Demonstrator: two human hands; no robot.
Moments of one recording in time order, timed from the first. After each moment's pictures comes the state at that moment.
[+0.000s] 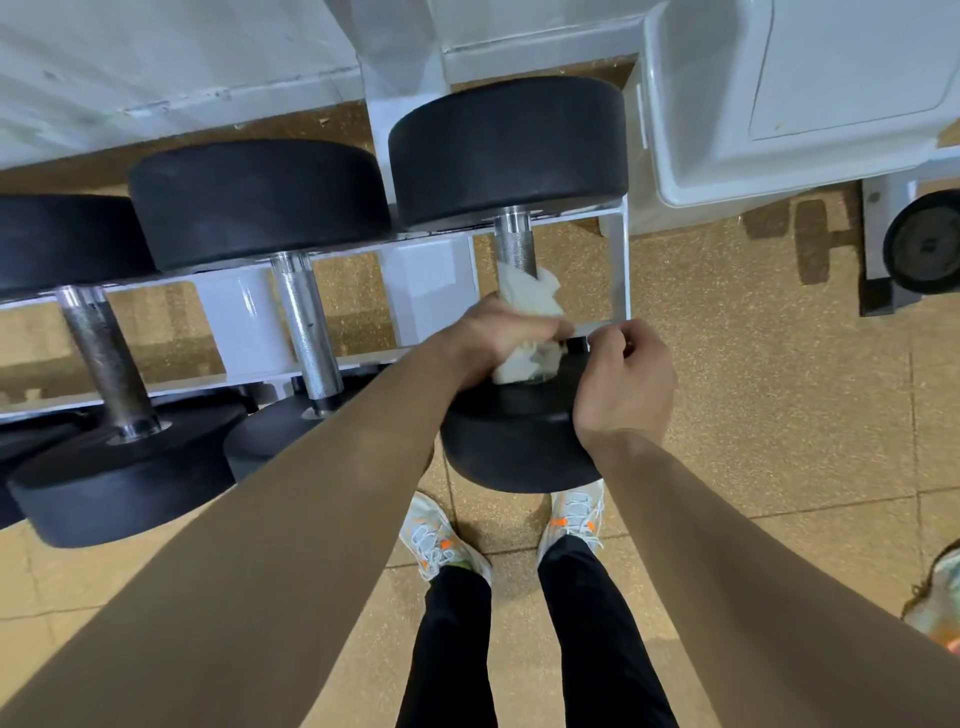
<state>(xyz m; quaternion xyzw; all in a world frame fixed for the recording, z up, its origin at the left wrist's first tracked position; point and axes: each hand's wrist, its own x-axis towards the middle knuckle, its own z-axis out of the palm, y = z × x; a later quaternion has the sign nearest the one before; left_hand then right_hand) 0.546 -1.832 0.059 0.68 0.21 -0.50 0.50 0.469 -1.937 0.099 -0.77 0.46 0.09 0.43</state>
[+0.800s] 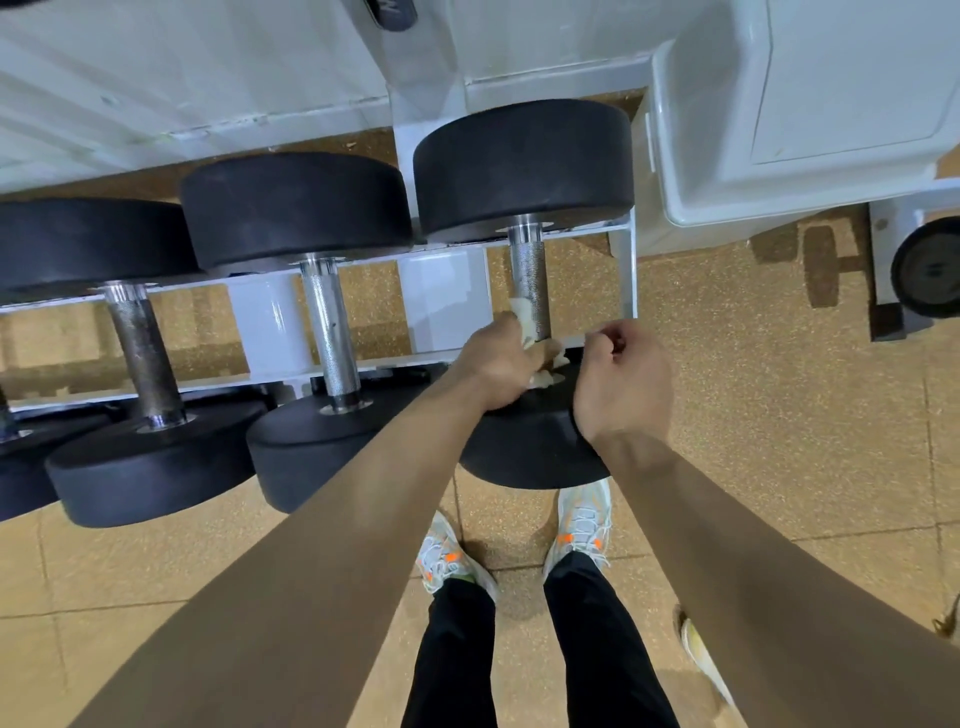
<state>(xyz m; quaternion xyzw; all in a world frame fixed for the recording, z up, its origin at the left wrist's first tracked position) 0.520 -1.822 0.084 0.82 0.08 -0.46 0.32 0.468 -1.939 0.101 -0.84 0.36 0.13 0.39</state>
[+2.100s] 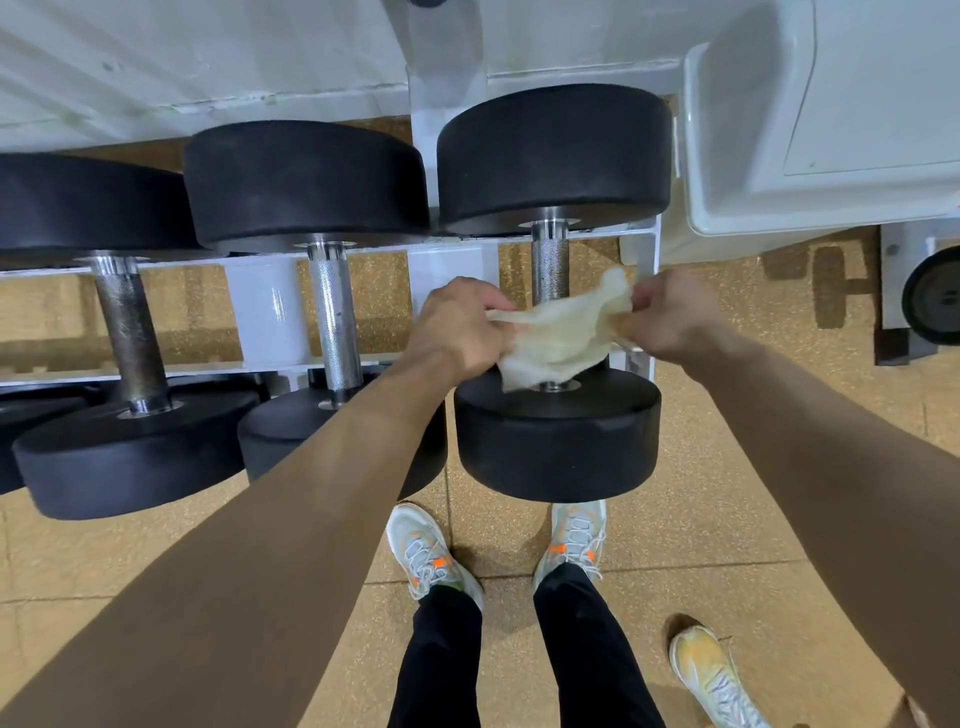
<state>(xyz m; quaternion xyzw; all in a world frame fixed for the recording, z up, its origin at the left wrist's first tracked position) 0.543 -1.779 0.068 0.87 0.11 -0.34 0.33 0.543 -1.997 0.069 -0.87 0.20 0.34 0.29</state>
